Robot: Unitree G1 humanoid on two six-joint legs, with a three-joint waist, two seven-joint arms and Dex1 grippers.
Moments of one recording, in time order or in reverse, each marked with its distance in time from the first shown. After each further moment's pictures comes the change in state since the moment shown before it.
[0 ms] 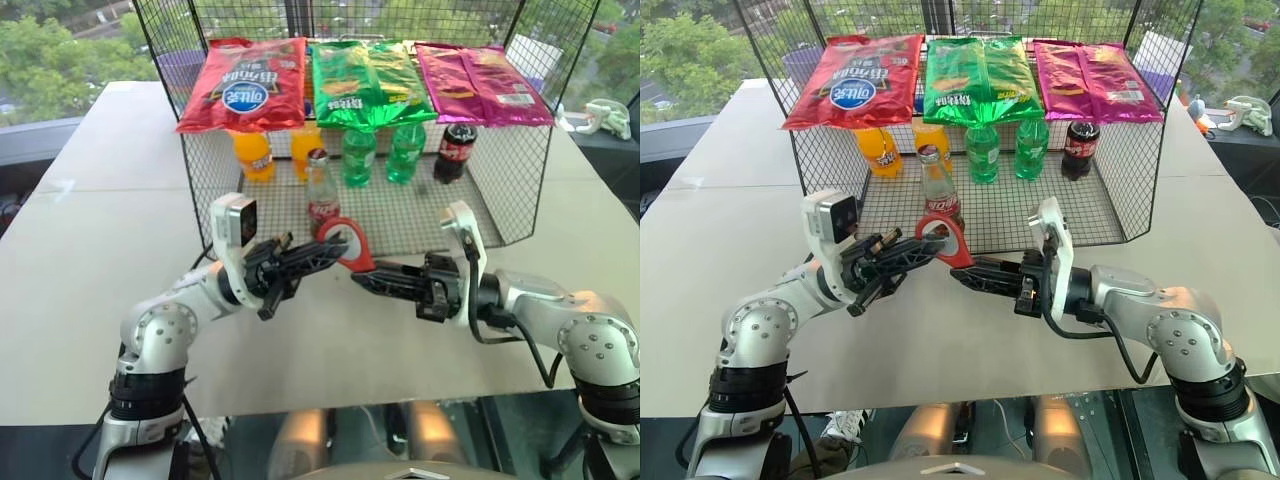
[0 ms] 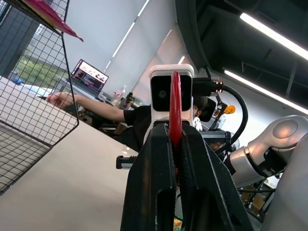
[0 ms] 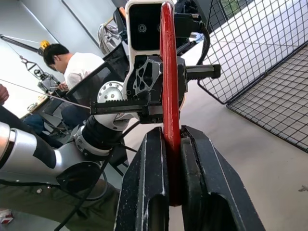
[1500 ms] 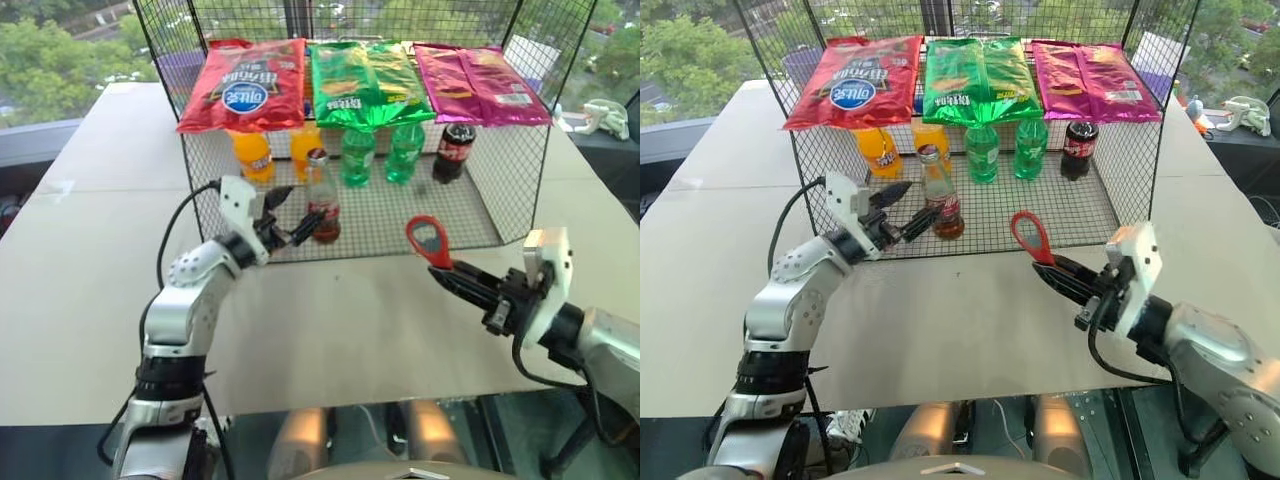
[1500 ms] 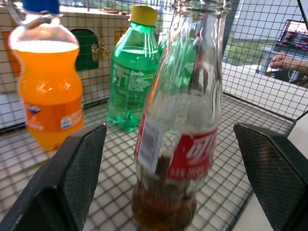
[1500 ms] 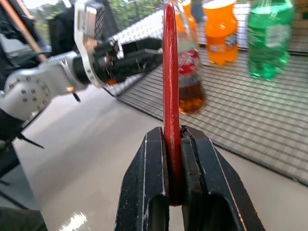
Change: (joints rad) left arm -0.096 -0.065 -0.068 0.178 0.684 -0.477 0.414; right arm 0.459 -0.153 -0.319 -0.287 -0.232 -0.184 -0.058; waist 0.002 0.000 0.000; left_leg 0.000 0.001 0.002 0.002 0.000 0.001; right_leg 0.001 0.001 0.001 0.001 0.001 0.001
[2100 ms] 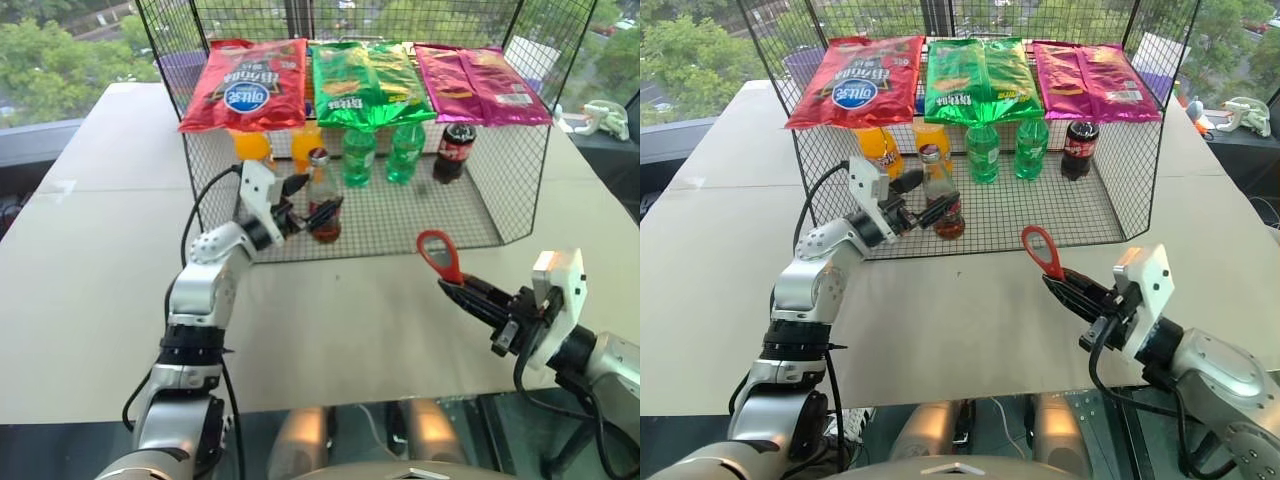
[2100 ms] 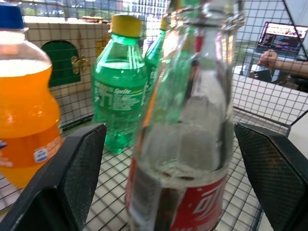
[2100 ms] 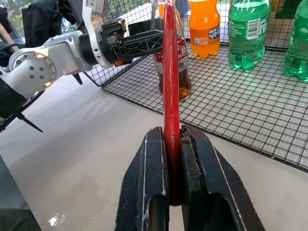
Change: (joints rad) left arm -0.128 -0.046 -0.030 0.177 0.045 -0.083 -0.079; right arm 0.124 0.002 -0.020 -0.077 -0.069 -0.071 -0.016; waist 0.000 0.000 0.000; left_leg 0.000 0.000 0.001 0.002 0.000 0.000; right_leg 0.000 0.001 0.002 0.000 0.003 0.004
